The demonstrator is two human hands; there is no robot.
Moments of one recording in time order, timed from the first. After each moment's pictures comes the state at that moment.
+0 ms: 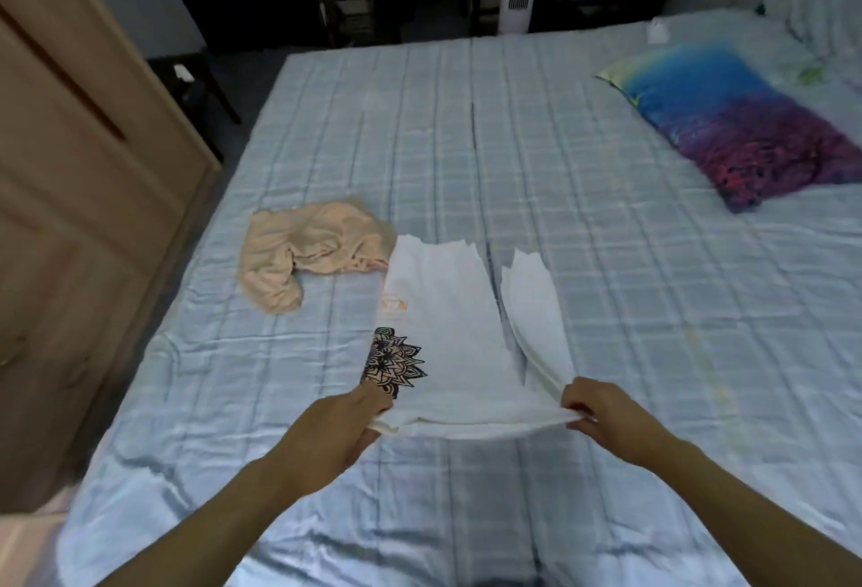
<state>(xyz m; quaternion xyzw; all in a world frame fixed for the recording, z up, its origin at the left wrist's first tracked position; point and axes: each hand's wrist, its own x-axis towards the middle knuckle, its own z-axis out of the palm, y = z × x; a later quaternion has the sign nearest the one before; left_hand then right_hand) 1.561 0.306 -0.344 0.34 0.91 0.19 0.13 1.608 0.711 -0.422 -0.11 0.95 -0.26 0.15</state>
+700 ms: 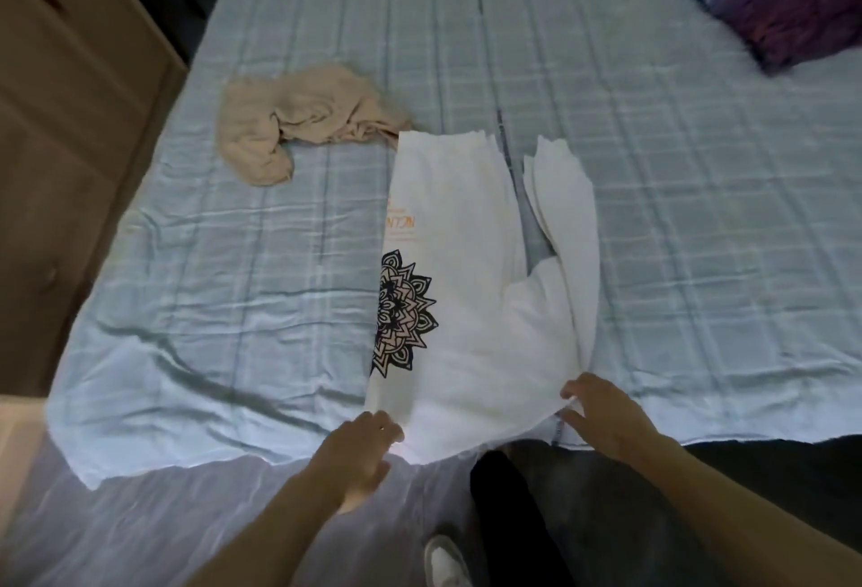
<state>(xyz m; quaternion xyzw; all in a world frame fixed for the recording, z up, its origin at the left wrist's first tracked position) 1.743 0.248 -0.540 0.27 0.90 0.06 0.34 1.786 0.615 -0.566 0.06 0.94 -0.19 0.28</state>
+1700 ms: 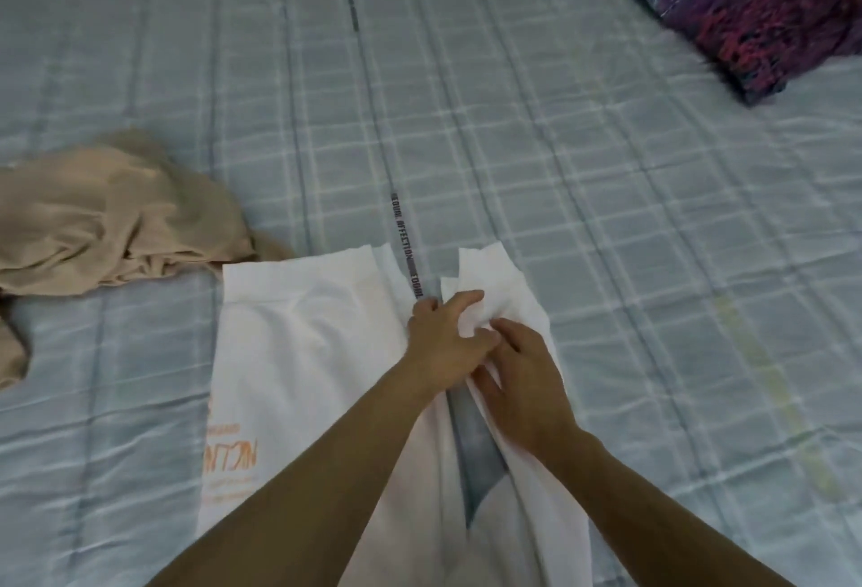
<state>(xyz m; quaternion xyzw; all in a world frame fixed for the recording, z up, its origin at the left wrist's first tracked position) 1.358 0.599 -0.630 0.08 0.83 0.43 0.35 1.455 0.701 -0.630 0.16 0.94 -0.28 0.07</state>
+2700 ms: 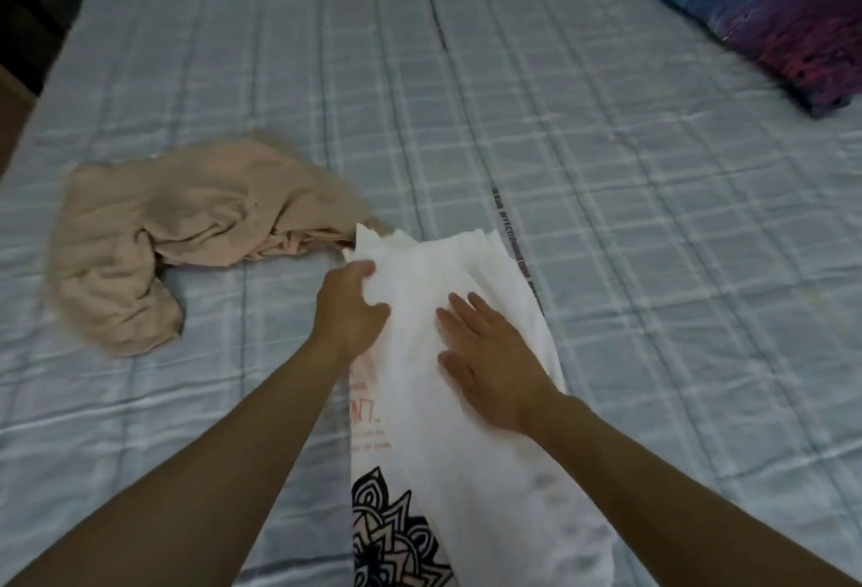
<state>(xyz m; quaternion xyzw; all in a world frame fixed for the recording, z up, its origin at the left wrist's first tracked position) 1.290 0.372 -0.597 0.01 0.91 0.39 0.18 1.411 0.544 -0.602 -0.03 0.97 -0.19 0.13</state>
